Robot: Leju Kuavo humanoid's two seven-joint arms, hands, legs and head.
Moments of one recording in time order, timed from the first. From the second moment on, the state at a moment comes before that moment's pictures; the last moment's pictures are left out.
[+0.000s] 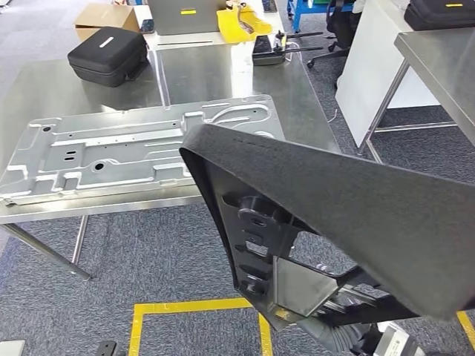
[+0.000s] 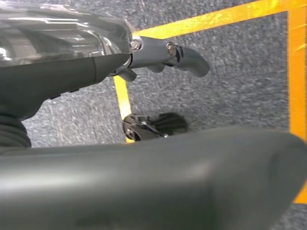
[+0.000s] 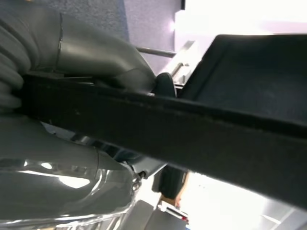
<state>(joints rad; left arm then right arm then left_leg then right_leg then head) -0.10 -0.12 1.09 -0.21 -1.06 -0.07 -0.26 0.15 -0.41 0.48 -2.03 -0.01 0.20 -0.42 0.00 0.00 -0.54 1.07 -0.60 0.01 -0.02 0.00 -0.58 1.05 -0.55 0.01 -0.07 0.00</state>
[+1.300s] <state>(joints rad) -0.10 -0.11 1.10 -0.21 -1.06 -0.08 -0.27 0.15 -0.40 0.45 -2.04 0.00 0.20 -0.43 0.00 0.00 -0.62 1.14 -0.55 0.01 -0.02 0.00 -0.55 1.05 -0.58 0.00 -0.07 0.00</state>
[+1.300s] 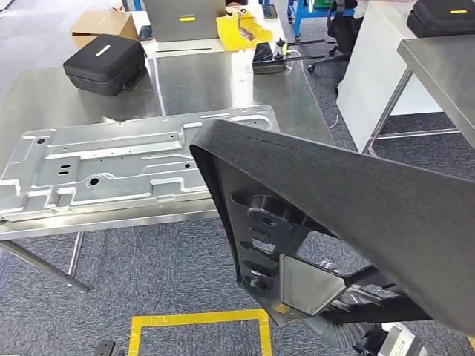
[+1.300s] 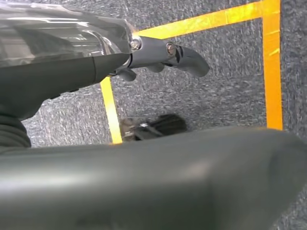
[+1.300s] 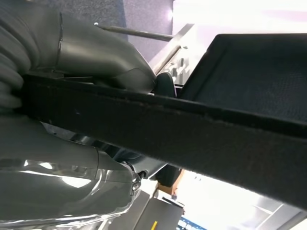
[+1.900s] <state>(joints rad) -0.10 -0.11 1.10 -0.21 -1.06 -0.08 -0.27 0.16 -0.40 0.45 -2.05 0.00 0.20 -0.43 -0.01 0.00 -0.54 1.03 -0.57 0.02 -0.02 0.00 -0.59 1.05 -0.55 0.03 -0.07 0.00</state>
